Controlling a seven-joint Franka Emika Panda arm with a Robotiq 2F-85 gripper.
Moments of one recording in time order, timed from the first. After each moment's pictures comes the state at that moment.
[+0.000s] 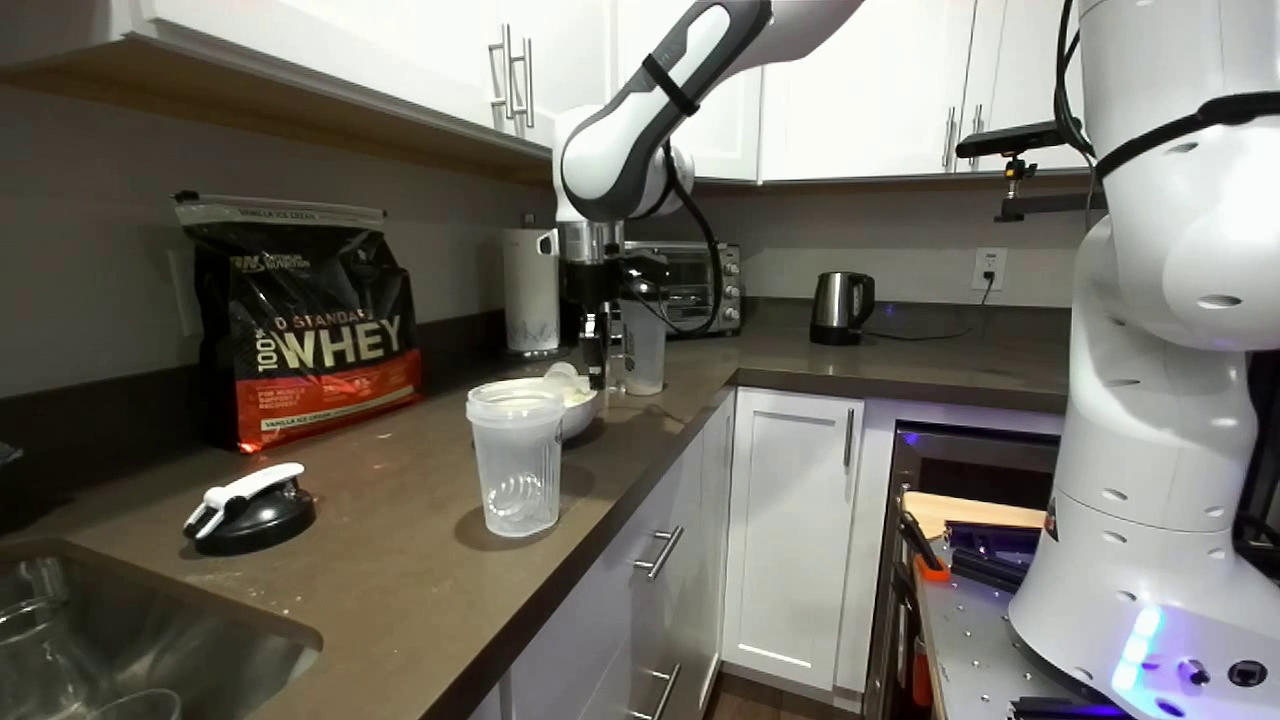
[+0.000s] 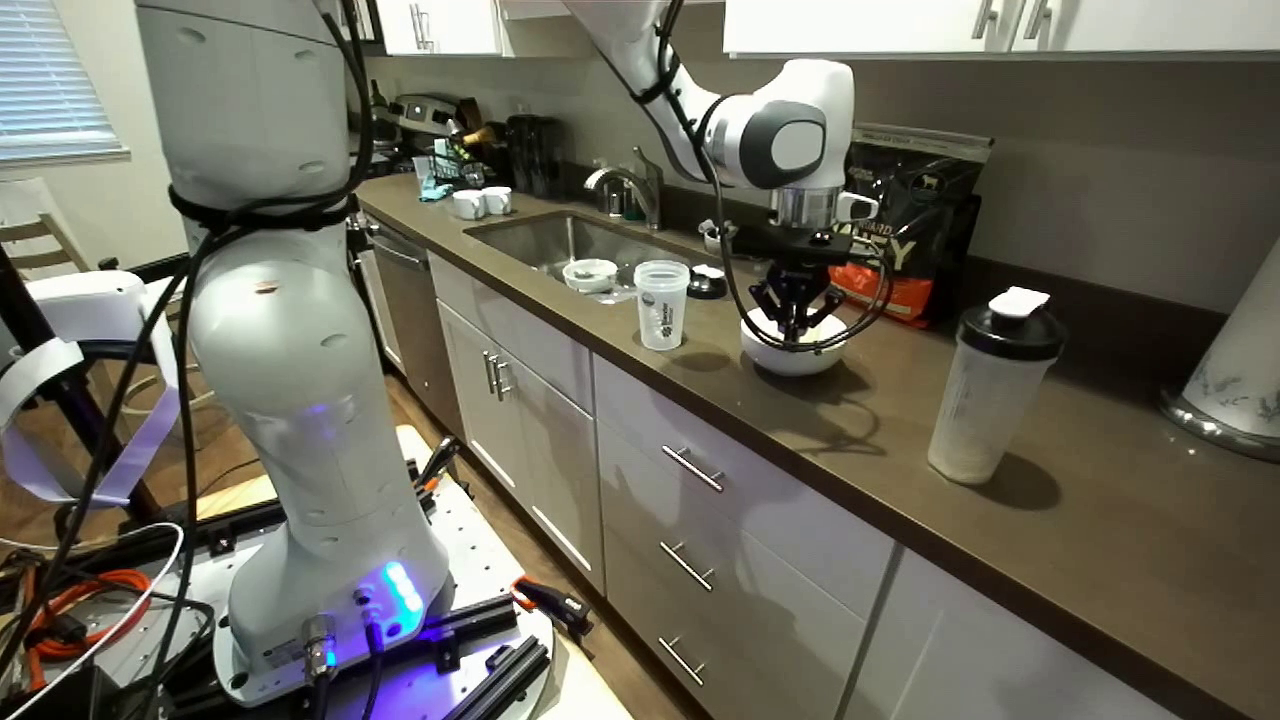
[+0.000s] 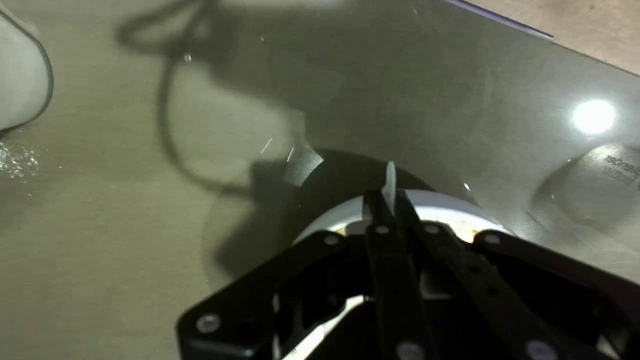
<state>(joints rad) -0.10 0.19 -0.09 -2.12 -0.06 2.33 -0.48</state>
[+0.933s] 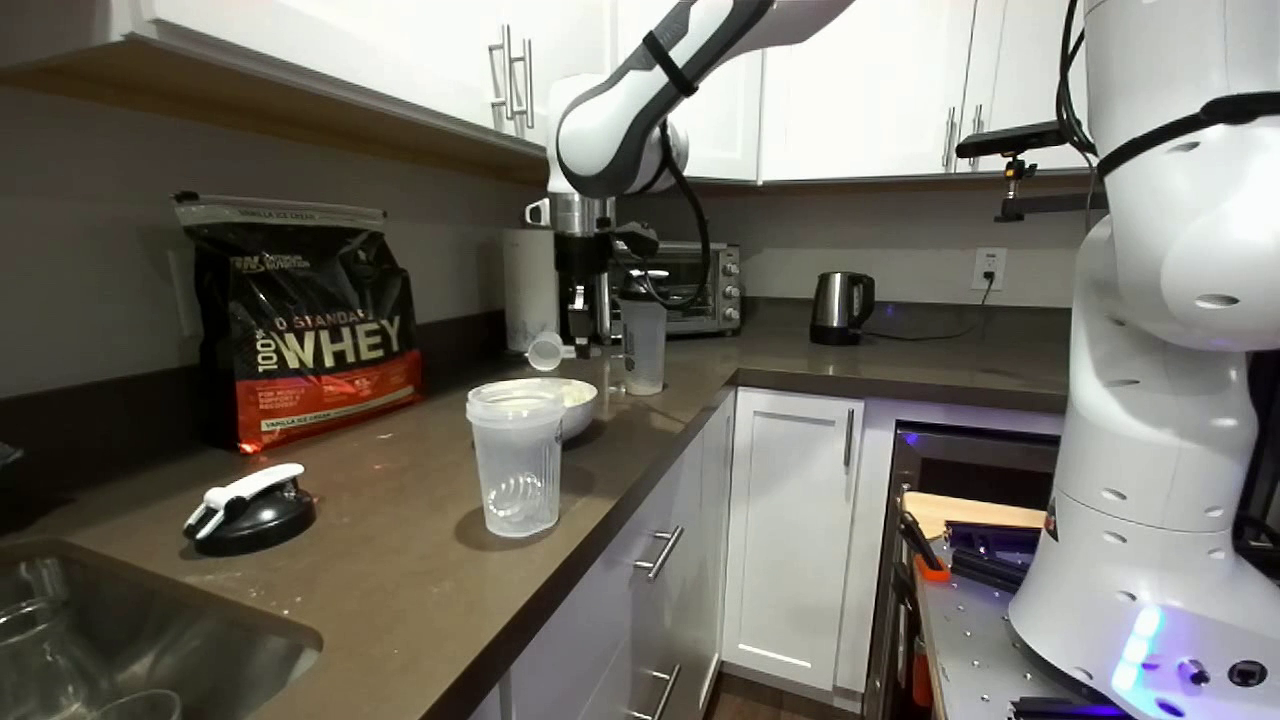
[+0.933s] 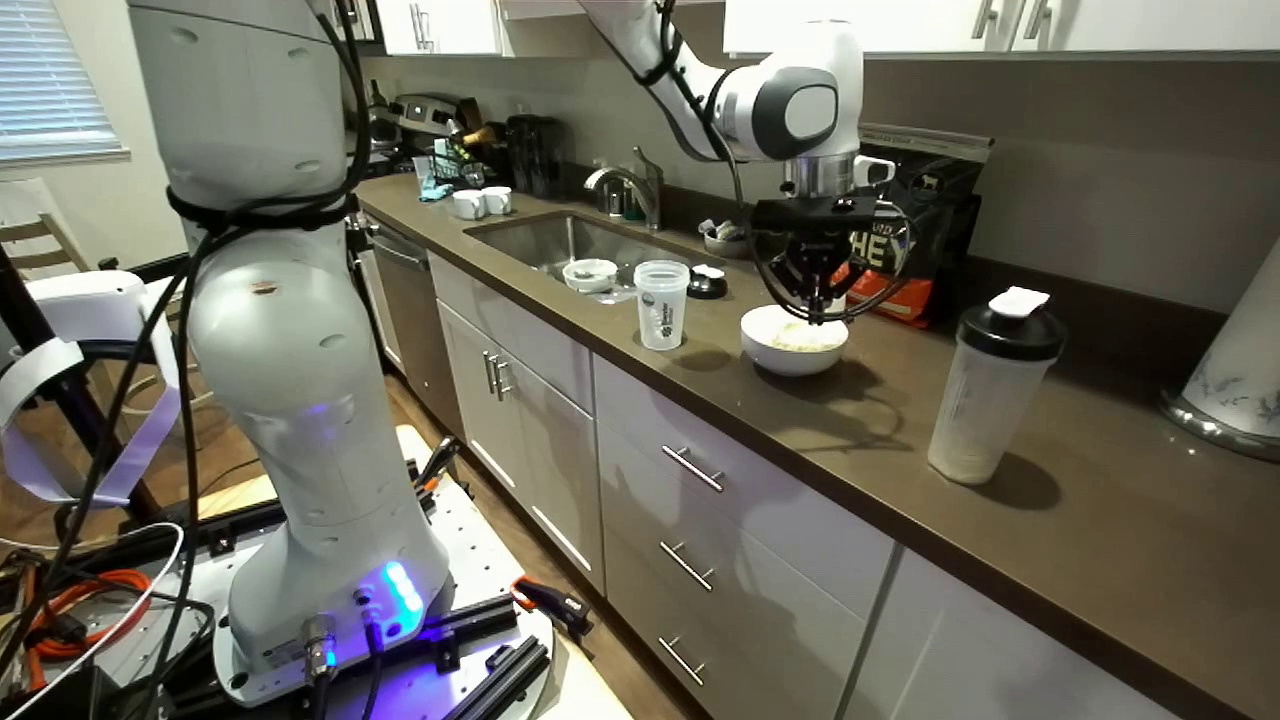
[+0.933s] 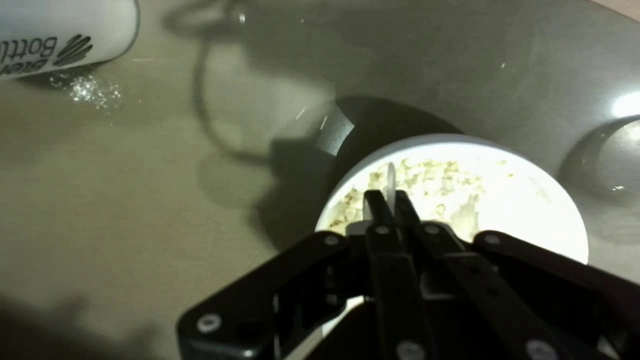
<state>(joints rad) -0.10 0.17 -0.09 -2.06 -0.12 2.34 -0.50</state>
